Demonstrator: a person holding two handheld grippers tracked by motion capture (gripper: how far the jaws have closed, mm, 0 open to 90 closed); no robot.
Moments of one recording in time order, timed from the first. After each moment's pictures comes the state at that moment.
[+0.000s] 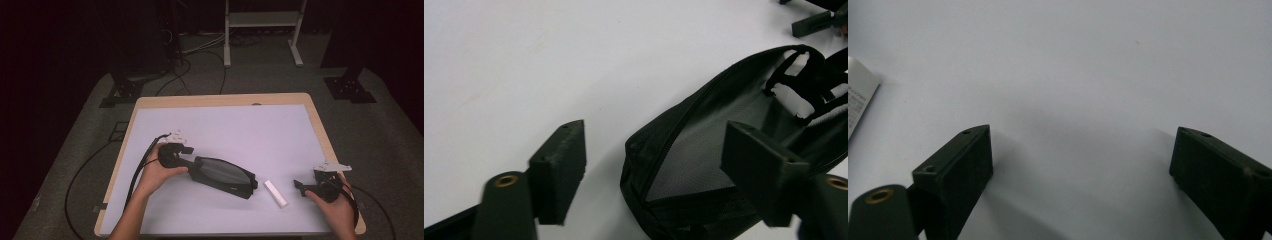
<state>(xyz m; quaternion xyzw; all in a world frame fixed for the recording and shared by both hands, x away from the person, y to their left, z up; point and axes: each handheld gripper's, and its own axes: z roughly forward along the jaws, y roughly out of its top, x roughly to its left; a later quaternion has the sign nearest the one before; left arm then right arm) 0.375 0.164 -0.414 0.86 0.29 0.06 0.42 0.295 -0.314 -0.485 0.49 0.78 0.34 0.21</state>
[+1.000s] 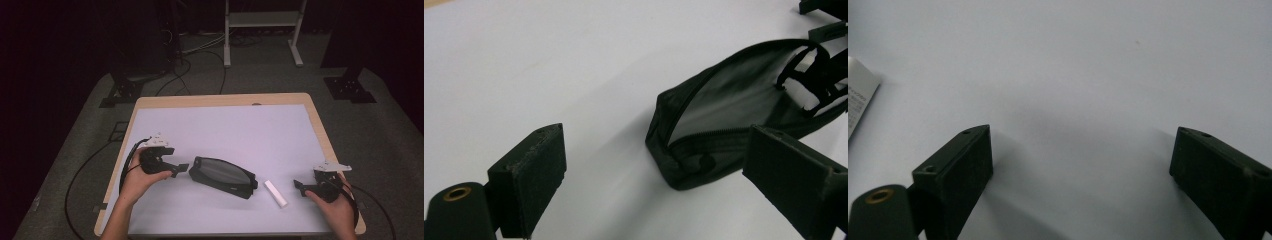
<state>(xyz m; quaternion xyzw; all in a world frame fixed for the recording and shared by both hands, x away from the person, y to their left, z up) 0.351 0.208 -0.406 0.84 0.33 0.09 0.42 0.294 -0.314 -0.485 0.49 0.78 0.34 0.21</state>
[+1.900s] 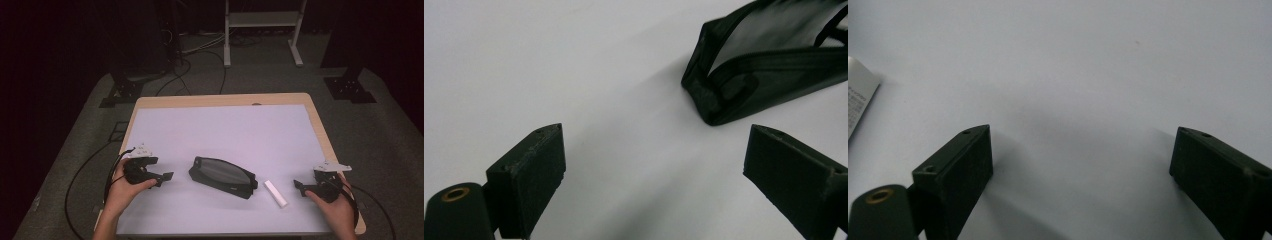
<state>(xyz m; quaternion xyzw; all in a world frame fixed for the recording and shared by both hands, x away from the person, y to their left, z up) 0.329 0.251 -0.426 0.83 0.37 0.11 0.40 0.294 -0.314 -0.485 0.49 0.78 0.34 0.21</state>
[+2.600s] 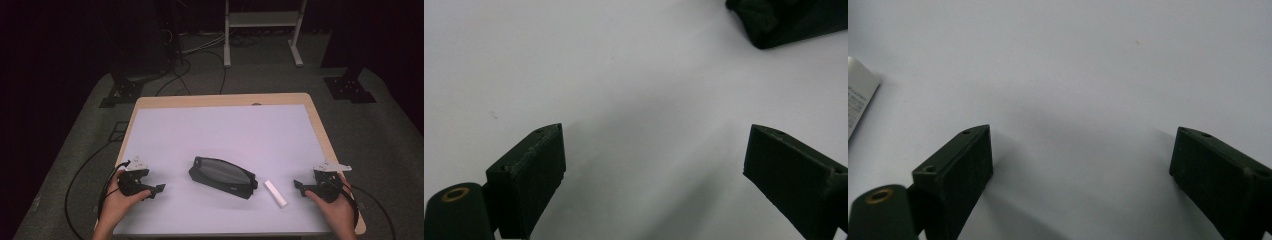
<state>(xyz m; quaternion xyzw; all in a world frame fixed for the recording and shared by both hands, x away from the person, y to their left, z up) 0.313 0.270 -0.458 0.84 0.39 0.13 0.34 0.294 -0.314 -0.485 0.49 0.78 0.34 0.21</state>
